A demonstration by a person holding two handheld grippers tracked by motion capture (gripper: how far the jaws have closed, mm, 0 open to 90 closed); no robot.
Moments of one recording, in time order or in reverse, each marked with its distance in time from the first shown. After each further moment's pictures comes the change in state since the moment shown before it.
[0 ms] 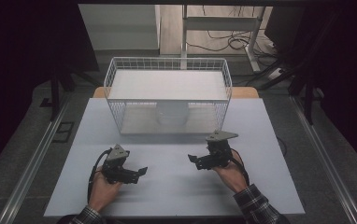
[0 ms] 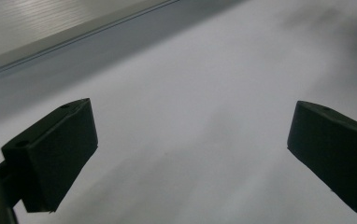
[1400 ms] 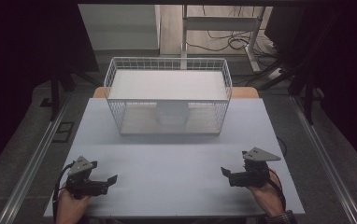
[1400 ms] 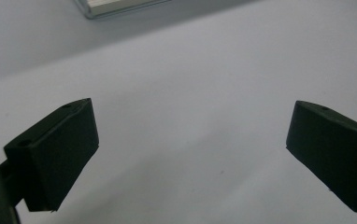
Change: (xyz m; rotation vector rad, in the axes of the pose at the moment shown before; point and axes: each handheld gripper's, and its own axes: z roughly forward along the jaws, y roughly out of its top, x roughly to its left) left arm 0.023 -0.051 -0.080 -0.019 0.134 -0.112; right arm -0.018 -0.060 -0.092 -0.022 -0.182 0.048
